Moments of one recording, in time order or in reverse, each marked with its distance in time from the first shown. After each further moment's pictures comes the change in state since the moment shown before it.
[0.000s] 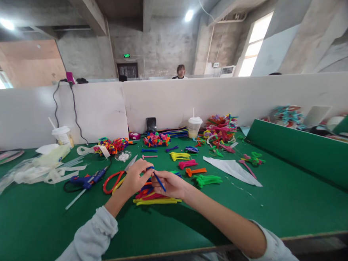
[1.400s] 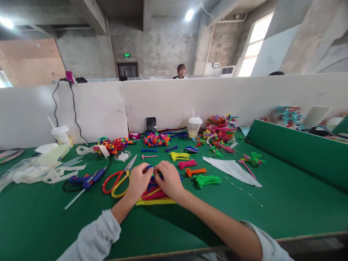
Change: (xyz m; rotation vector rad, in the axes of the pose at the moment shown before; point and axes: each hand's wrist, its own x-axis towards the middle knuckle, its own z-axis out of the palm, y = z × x) left_hand 0.000 0.007 0.024 -0.134 0.107 -0.406; right_hand 0.000 0.005 0.001 -1.707 0.589 -0.959
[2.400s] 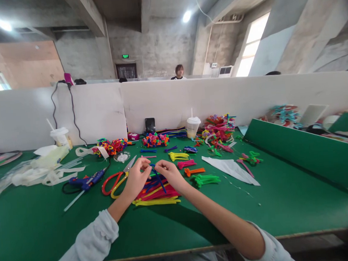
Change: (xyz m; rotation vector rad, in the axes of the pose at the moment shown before) left_hand 0.005 -0.009 -0.003 -0.209 -0.038 0.081; right_hand 0.011 0.013 -0.005 0.616 -0.111 0.354
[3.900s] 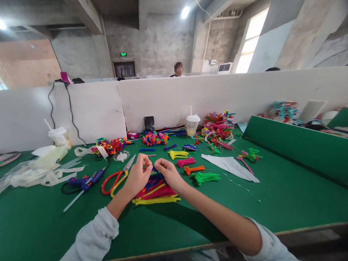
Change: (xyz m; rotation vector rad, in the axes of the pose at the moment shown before) left_hand 0.003 0.009 -0.001 0.192 -0.039 0.150; right_hand 0.000 0.003 0.010 0.178 0.051 0.047
